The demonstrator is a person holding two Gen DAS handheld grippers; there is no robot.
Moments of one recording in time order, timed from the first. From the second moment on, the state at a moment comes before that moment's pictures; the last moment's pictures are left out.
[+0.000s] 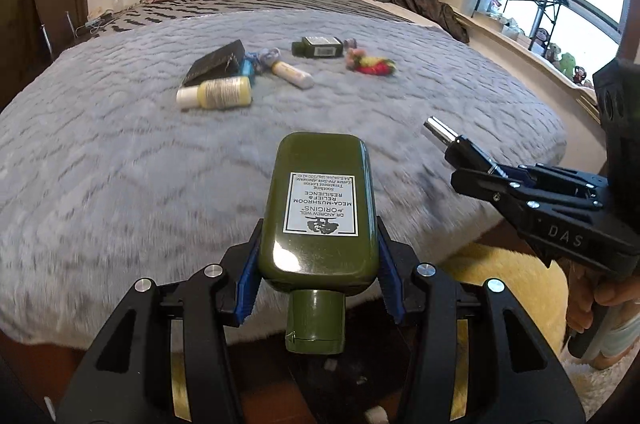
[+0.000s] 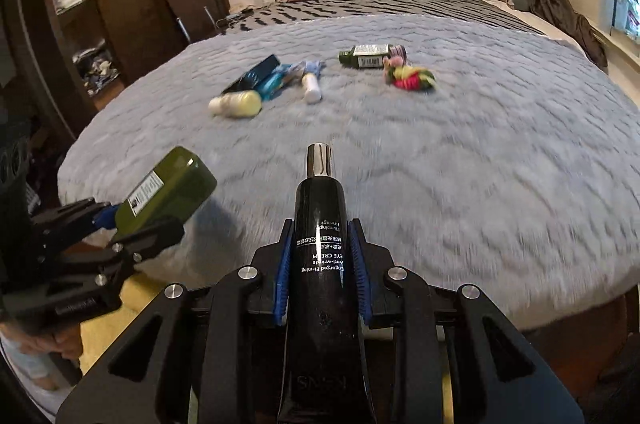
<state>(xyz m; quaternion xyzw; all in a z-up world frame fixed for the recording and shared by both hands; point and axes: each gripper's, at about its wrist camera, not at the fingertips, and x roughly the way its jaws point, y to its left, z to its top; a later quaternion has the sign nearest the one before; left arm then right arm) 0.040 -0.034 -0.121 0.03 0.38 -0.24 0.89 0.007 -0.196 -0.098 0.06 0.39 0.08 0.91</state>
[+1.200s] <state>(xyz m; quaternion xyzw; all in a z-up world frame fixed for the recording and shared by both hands) 0.002 -0.046 -0.312 0.07 0.61 -0.23 0.76 -0.027 -0.173 -0.271 0.12 0.59 0.09 0.79</state>
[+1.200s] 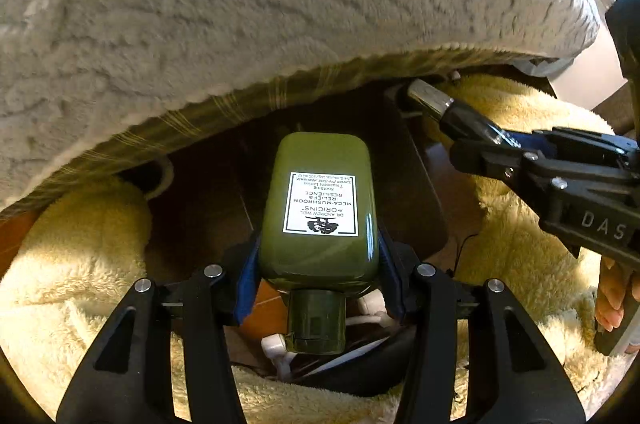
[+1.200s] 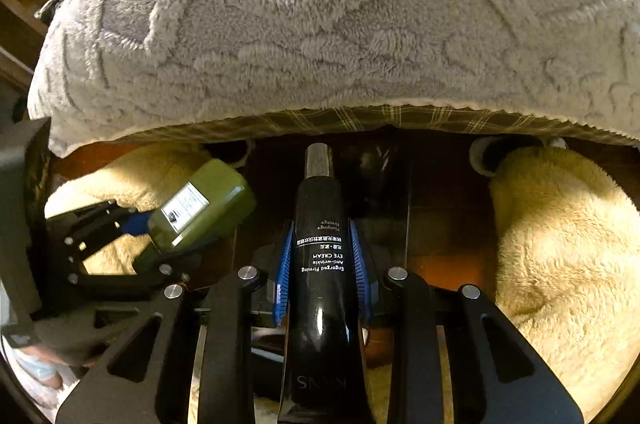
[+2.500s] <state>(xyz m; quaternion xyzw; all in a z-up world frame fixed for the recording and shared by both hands) 0.103 0.005 -0.142 0.04 0.43 -0.15 0.89 0.065 -0.250 -0.112 0.10 0.41 -0.02 0.90</state>
